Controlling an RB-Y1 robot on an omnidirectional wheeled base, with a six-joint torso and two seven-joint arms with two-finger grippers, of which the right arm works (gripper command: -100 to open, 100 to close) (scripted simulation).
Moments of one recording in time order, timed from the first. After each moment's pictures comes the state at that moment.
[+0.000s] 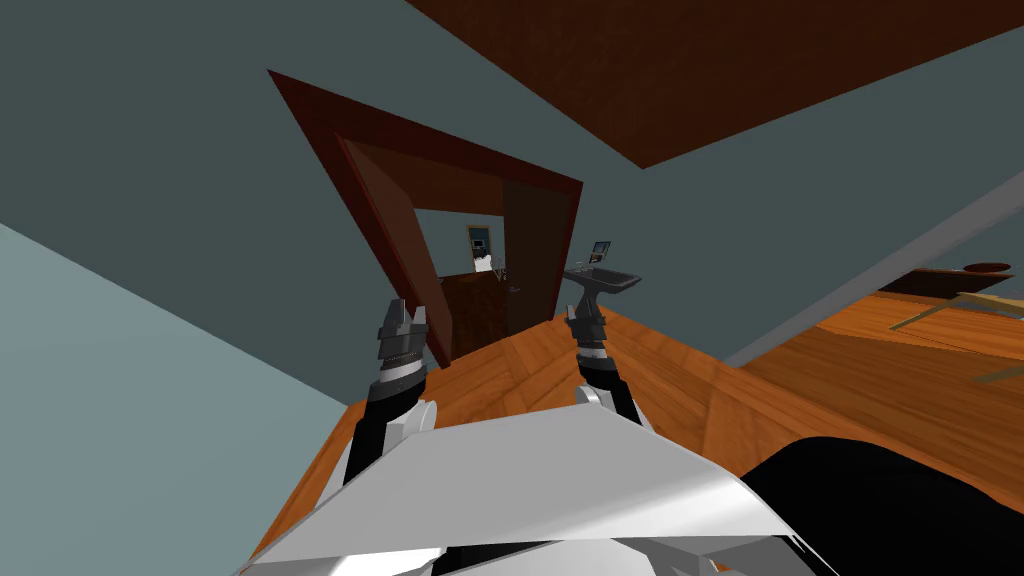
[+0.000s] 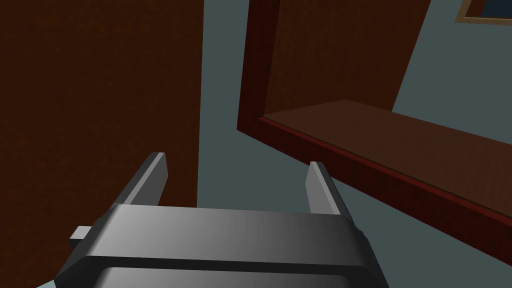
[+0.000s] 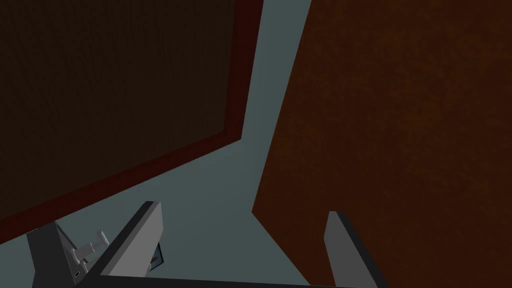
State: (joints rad) arm 0.52 -0.03 0.05 -2.26 -0.11 -0.48 -0.14
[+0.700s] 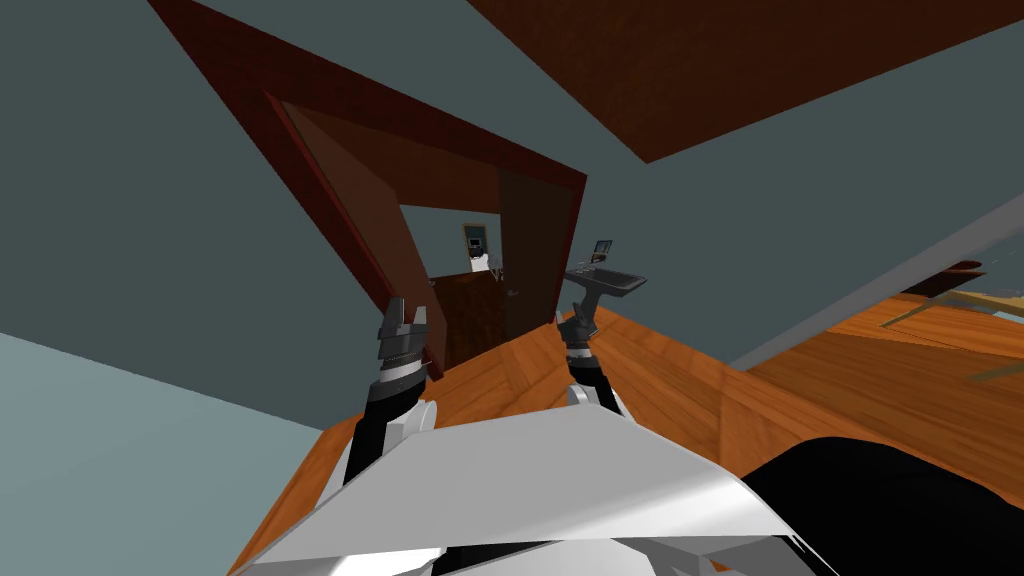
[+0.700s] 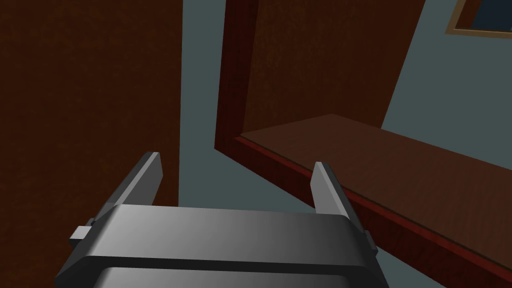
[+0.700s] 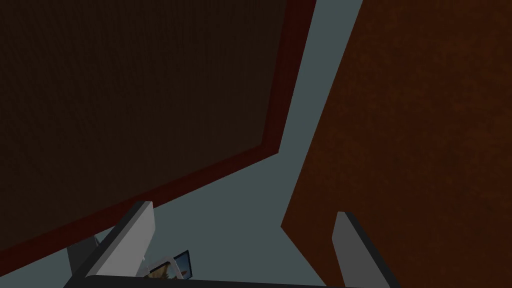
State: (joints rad) arm 0.45 -0.06 0.09 -2.10 -0.08 -0.52 -0.16
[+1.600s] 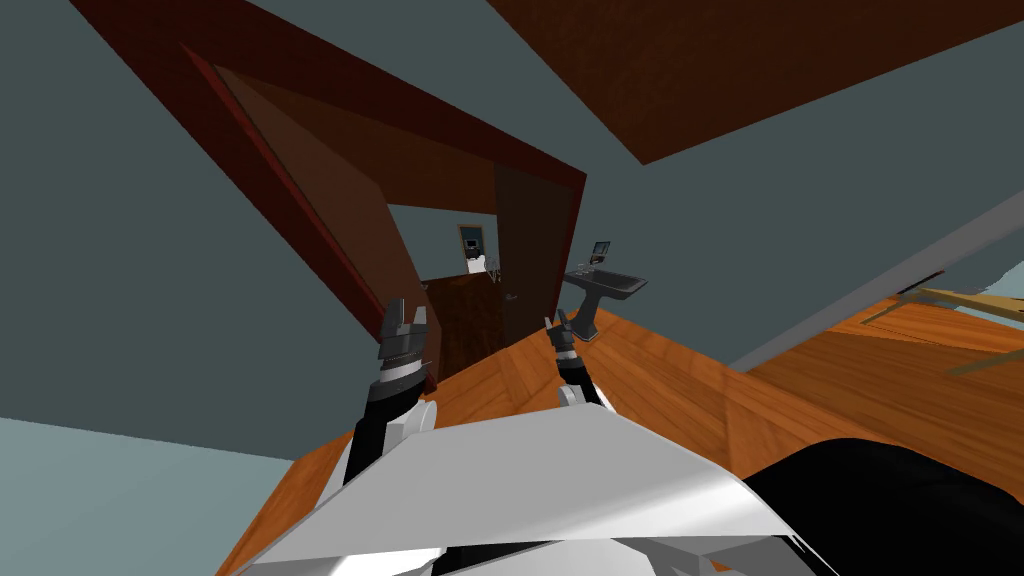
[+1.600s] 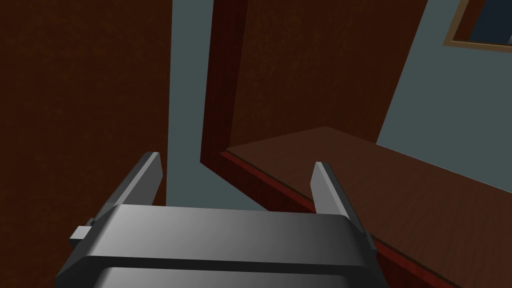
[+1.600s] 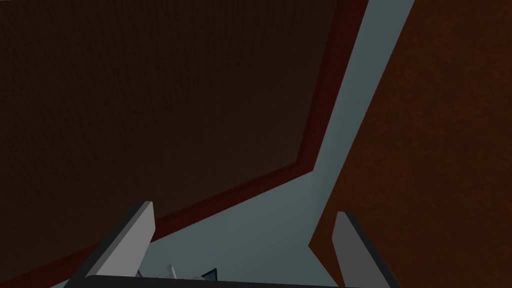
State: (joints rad) arm 0.38 -0.08 0.14 -1.91 -0.05 -0.56 -0.17
